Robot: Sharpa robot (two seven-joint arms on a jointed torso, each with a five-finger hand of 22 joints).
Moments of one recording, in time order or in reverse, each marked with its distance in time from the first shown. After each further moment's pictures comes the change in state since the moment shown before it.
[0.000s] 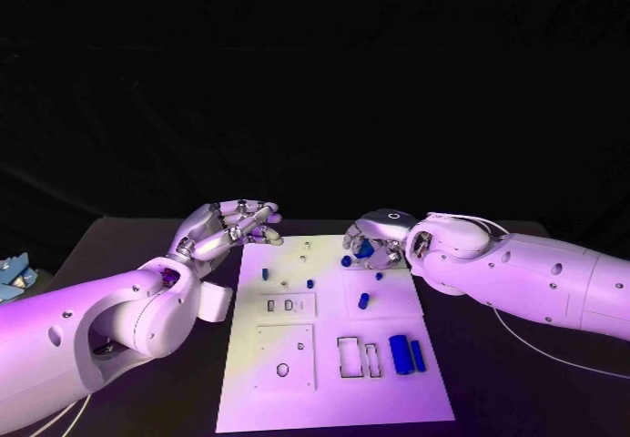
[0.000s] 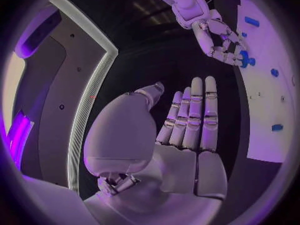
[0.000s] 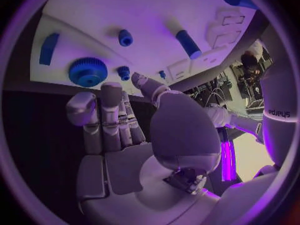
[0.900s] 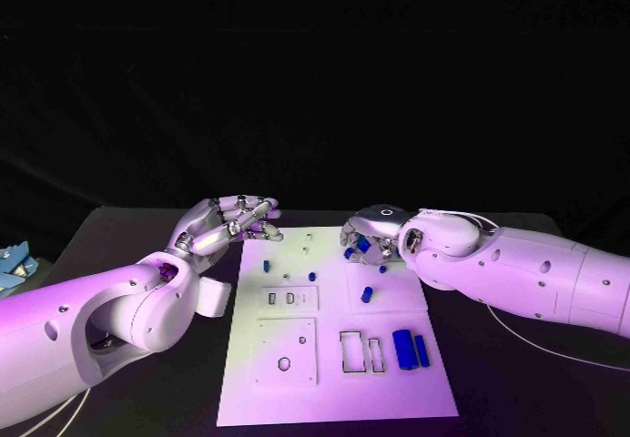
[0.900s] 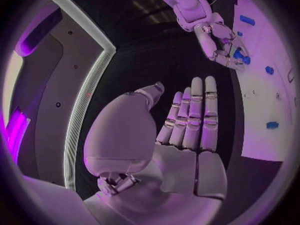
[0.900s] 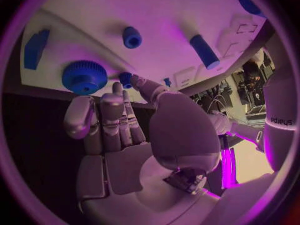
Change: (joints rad) left arm 0.008 -0.005 0.000 0.004 0.006 0.012 -0.014; left_hand 0.000 0.000 0.000 0.000 0.000 0.000 0.000 -0.004 0.000 0.000 0.000 -0.007 -0.001 0.000 0.000 0.004 0.007 0.000 0.000 0.000 0.004 0.000; right arm 0.001 0.029 0.000 -0.013 -0.066 0.010 -0.034; right_hand 0.011 0.011 0.024 0.029 -0.009 0.012 -0.001 0.016 0.033 -0.001 -0.001 0.042 0.022 0.007 0.000 0.135 0.107 -0.016 0.039 0.000 0.078 0.118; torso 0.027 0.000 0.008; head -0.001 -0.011
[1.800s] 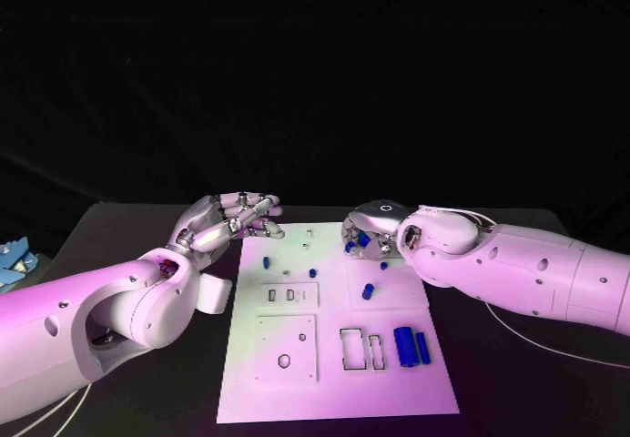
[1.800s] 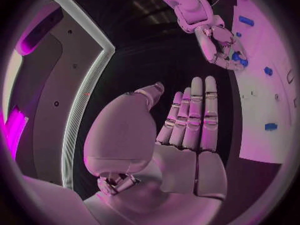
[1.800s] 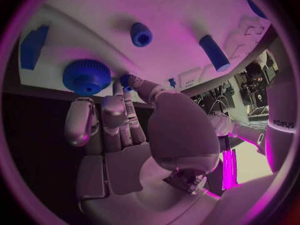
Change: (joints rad) left arm 0.005 -0.001 0.000 0.002 0.002 0.009 -0.008; left_hand 0.000 0.000 0.000 0.000 0.000 0.000 0.000 0.000 0.000 0.000 0.000 -0.004 -0.001 0.000 0.000 0.006 0.004 0.000 0.000 0.000 0.000 0.001; right arm 0.001 0.011 0.001 -0.006 -0.015 -0.025 -0.028; right_hand 0.061 0.056 0.071 -0.002 -0.081 0.069 -0.026 0.089 0.078 0.041 -0.023 0.046 0.022 0.000 -0.007 0.068 0.037 -0.010 0.021 -0.014 0.042 0.074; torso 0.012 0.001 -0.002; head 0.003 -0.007
